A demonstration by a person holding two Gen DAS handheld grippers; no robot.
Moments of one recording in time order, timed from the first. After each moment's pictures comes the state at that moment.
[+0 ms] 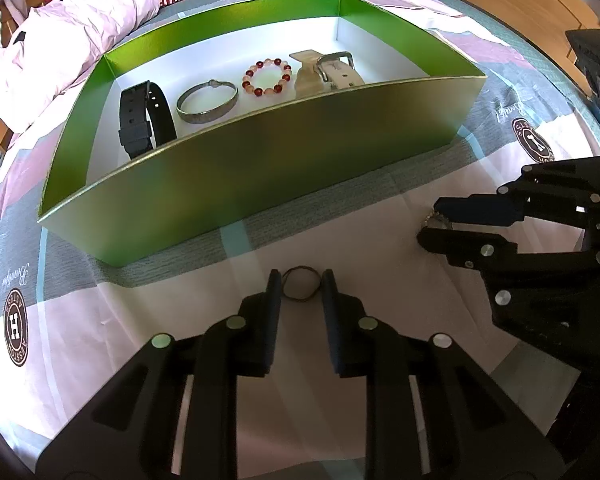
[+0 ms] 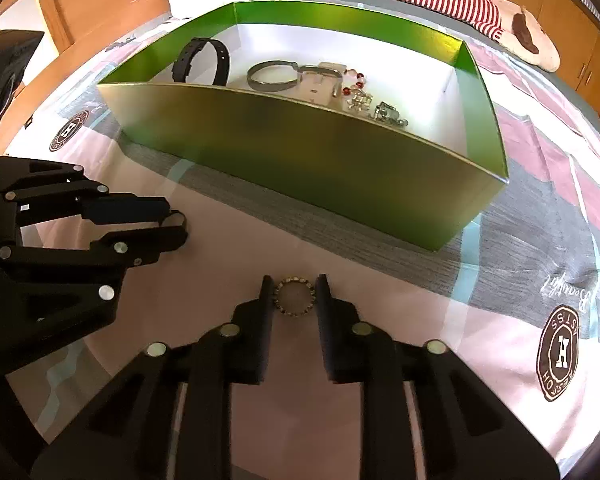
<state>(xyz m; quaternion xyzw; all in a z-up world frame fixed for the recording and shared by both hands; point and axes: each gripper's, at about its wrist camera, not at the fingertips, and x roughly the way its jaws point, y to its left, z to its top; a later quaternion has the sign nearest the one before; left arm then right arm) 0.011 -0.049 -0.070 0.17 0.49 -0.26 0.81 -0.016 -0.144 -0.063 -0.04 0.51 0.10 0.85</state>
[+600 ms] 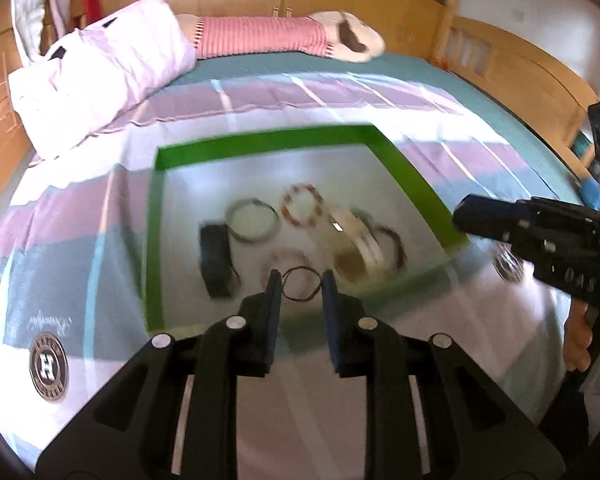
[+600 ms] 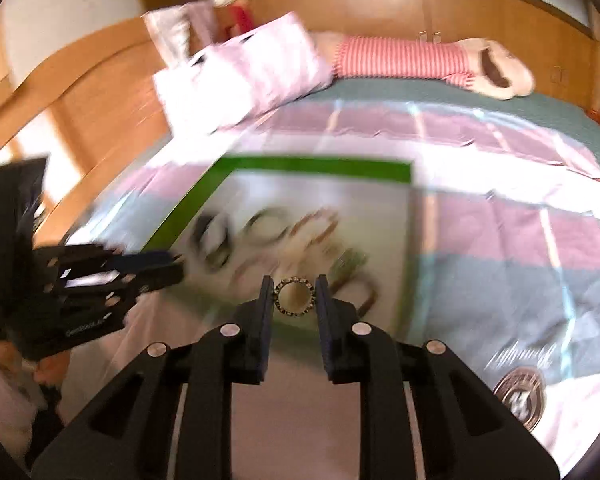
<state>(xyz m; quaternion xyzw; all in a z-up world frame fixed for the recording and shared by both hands) 0.054 -0.027 0.018 0.07 0.41 -0.25 0.87 0.019 -0.207 0.035 0.08 0.39 0.09 0.91</state>
